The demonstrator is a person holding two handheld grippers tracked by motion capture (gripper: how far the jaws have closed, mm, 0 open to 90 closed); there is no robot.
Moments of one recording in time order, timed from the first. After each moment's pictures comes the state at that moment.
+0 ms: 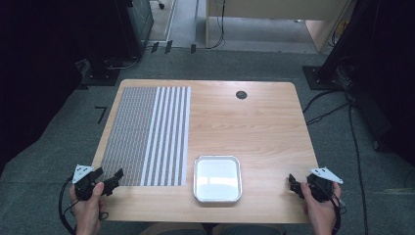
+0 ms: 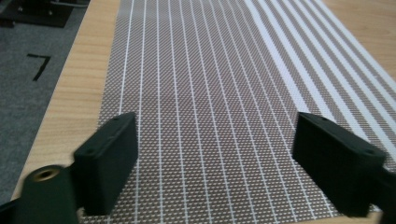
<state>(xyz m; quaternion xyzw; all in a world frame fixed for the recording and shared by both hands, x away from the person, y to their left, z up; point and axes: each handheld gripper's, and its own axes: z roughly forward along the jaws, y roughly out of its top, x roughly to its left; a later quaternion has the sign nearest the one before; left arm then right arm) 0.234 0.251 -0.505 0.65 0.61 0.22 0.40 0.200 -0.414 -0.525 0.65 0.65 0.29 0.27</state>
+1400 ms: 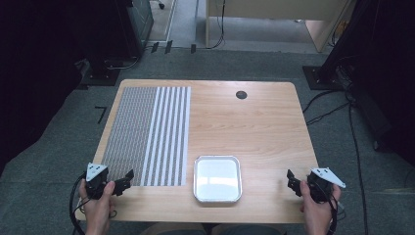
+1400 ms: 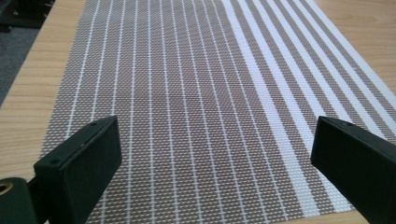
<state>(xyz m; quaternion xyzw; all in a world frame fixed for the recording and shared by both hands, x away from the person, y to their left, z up) 0.234 0.216 -0.497 0.66 0.60 0.23 0.39 0.193 -0.396 -0.503 0.67 0.59 0.34 0.29</state>
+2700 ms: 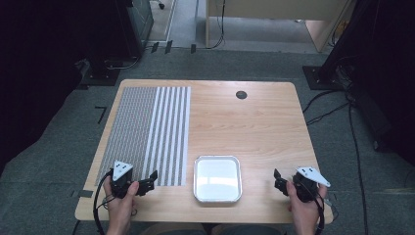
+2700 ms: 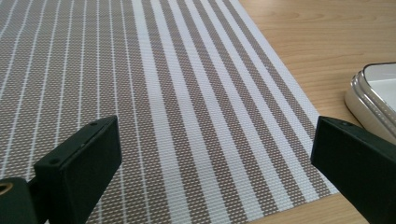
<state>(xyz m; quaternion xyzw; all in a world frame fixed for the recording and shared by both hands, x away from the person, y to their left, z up) 0.233 0.149 -0.491 0.70 0.55 0.20 0.41 0.197 -0.359 -0.502 0.64 0.62 0.36 0.29</state>
